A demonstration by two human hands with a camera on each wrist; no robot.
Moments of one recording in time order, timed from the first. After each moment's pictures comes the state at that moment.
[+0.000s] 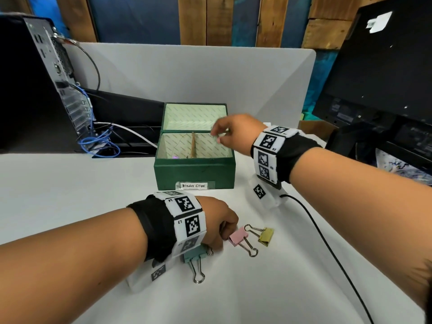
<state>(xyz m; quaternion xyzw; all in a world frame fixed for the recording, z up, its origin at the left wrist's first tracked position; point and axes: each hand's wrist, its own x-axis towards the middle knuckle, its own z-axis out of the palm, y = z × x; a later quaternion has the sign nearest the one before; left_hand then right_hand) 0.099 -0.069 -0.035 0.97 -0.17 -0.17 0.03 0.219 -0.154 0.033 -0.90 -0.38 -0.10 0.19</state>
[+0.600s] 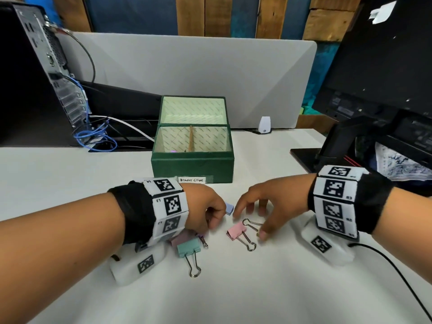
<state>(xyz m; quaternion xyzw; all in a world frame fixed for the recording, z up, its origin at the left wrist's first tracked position) 0.106 -0.050 -0.028 0.97 -0.13 -0.18 0.06 0.163 -0.229 -0.006 -0.87 -0.40 0.29 0.00</state>
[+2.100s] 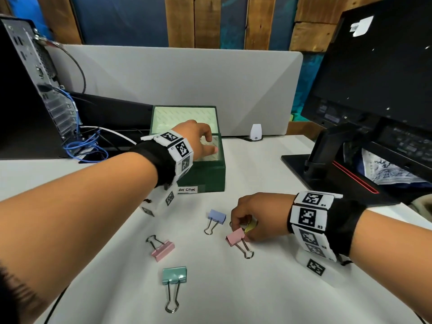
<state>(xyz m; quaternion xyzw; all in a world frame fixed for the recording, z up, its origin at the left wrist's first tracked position) 0.193 -0.030 0.020 0.98 0.01 0.13 0.12 0.160 -0.227 -0.035 -0.89 -0.42 0.17 0.00</state>
